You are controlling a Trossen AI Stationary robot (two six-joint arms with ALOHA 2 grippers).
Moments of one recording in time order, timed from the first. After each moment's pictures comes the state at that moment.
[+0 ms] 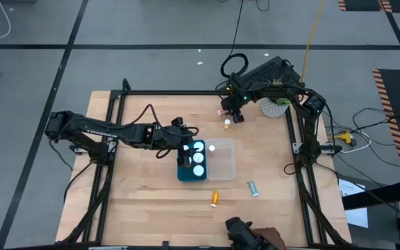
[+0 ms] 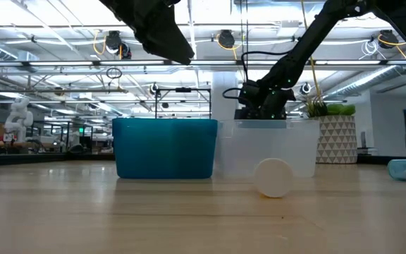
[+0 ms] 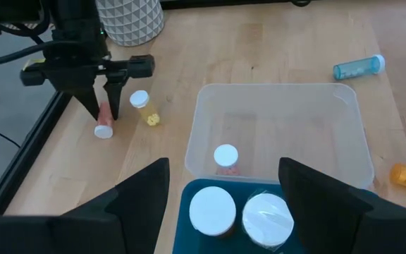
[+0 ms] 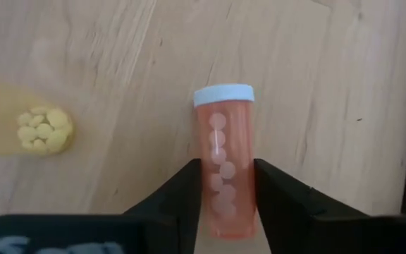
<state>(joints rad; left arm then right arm) -0.05 1.45 1.07 -0.26 -0.26 0.00 -0.76 1.98 1.19 -0.37 -0.32 -0.98</state>
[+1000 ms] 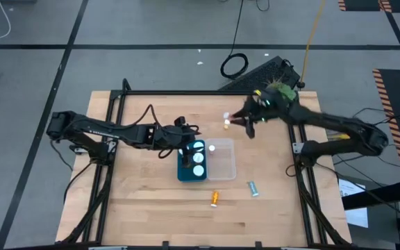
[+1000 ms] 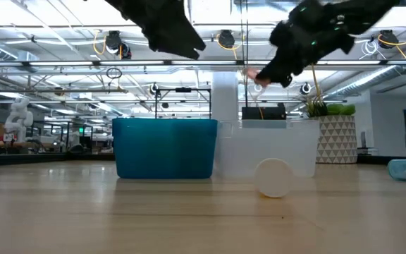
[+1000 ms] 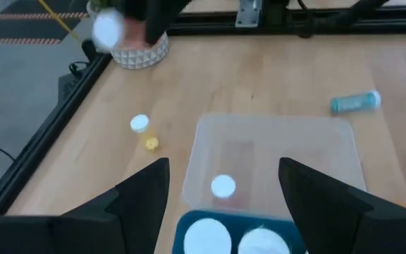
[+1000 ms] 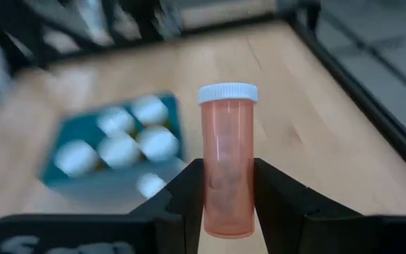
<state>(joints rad) -0.05 1.47 1.06 -0.14 -0.27 -0.03 -0.54 1.14 0.68 -0.02 -0.46 -0.07</state>
